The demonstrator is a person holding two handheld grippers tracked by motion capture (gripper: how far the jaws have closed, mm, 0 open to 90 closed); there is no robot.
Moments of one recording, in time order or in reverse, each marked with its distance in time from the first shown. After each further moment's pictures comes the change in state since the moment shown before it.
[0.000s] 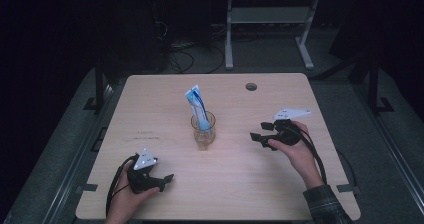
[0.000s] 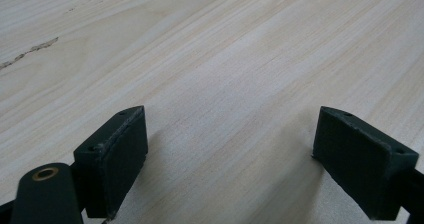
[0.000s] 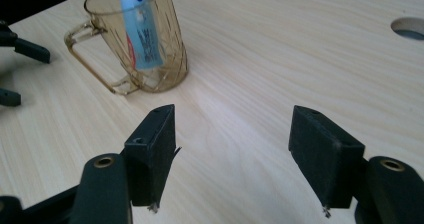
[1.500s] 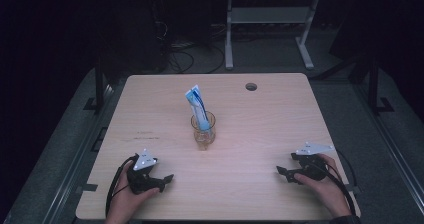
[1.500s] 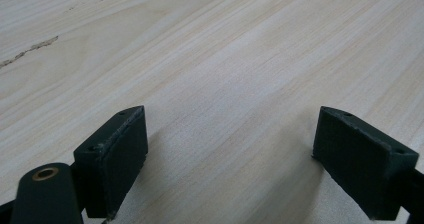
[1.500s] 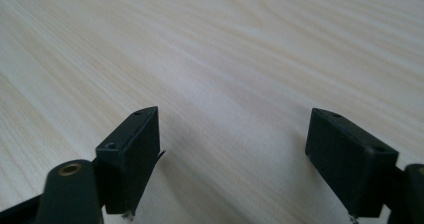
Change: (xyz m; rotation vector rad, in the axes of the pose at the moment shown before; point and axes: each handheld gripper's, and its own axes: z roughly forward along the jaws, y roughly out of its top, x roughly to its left) left arm -0.001 -0.001 -0.001 0.001 0.003 0.000; right arm -0.006 -0.105 -0.043 0.163 -0.158 0.020
